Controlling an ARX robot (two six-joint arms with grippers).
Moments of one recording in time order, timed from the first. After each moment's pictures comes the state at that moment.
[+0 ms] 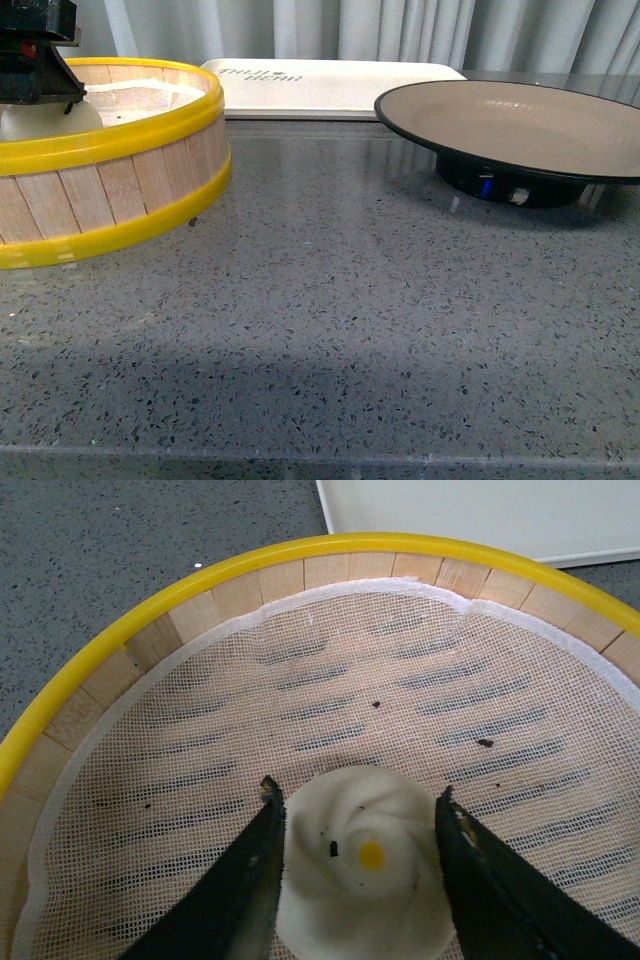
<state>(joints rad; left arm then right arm) -0.11 1.46 1.02 -0.04 0.01 0.05 0.00 0.00 0.01 0.00 0.00 0.00</state>
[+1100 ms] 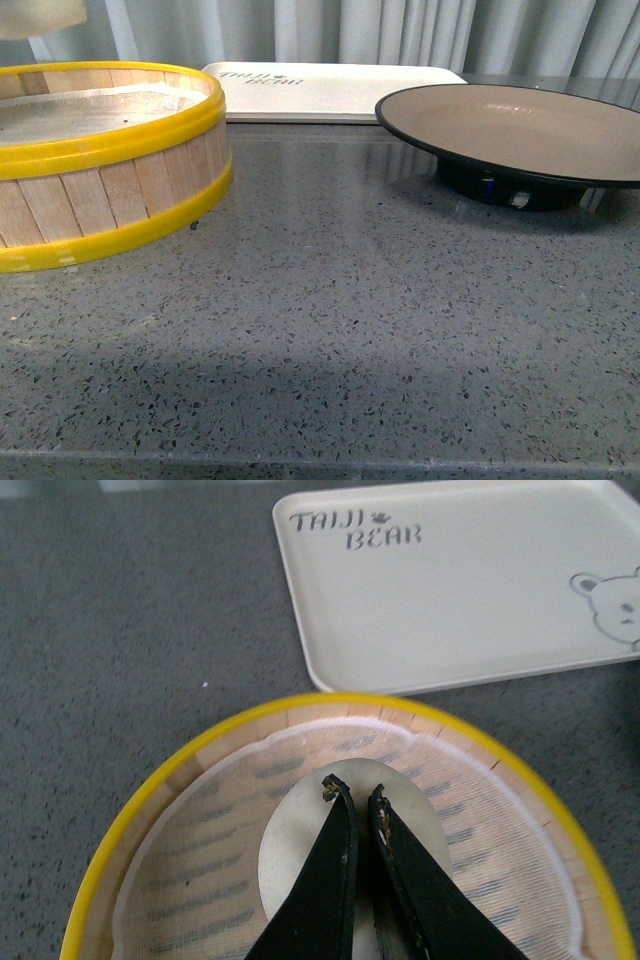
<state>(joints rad) -0.13 1.42 1.21 -0.18 0.03 0.05 0.00 0.00 0.01 0.00 0.00 0.00</state>
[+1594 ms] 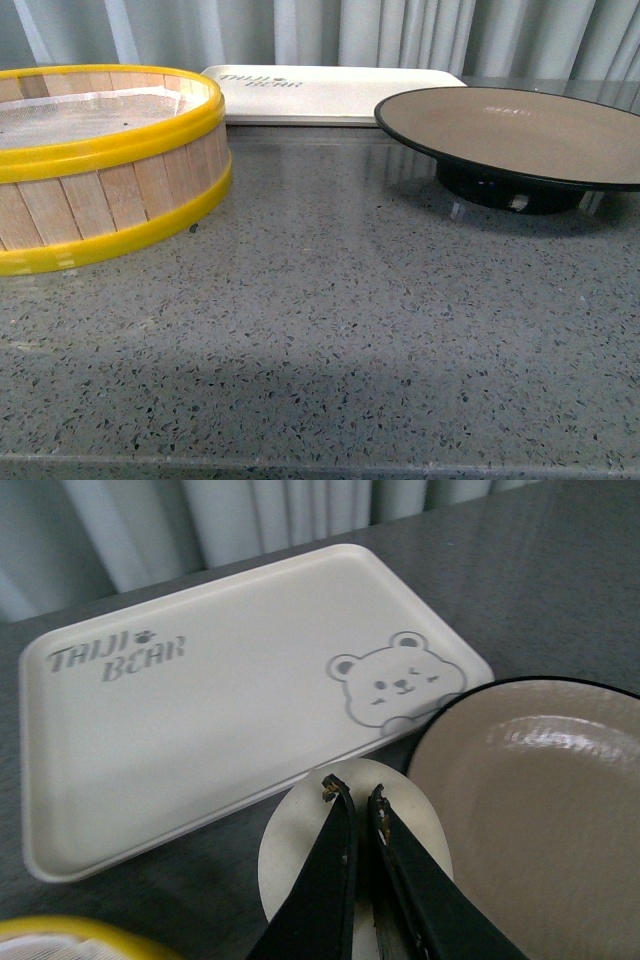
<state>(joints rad) -0.51 1.69 1.56 -0.19 -0.12 0.04 0.00 0.00 0.01 0.00 0.00 0.00</state>
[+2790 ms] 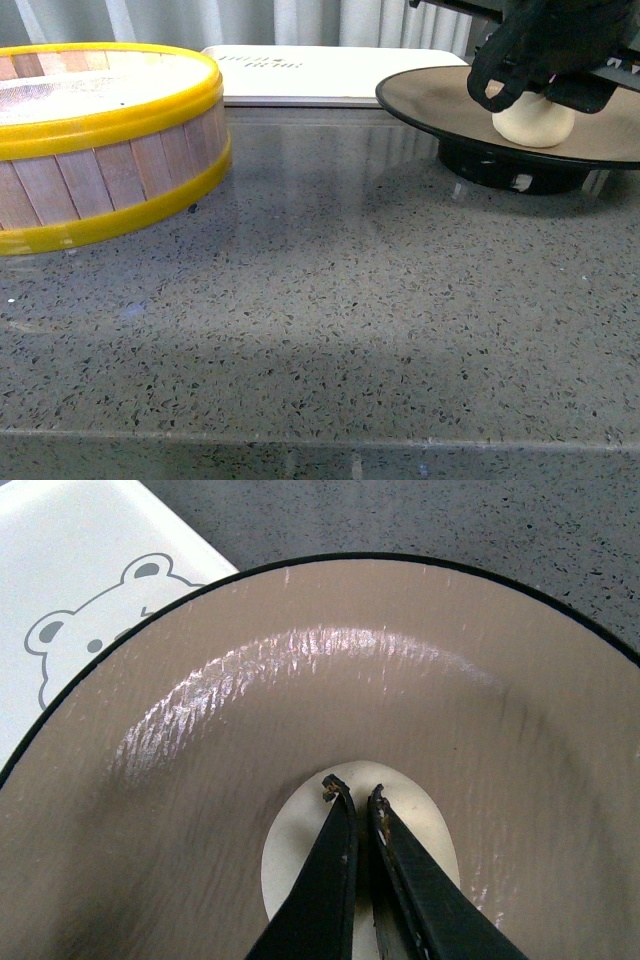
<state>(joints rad) -0.78 2.05 1.72 -0.11 -0.23 0.11 0.00 0.00 0.01 0.00 0.00 0.00</state>
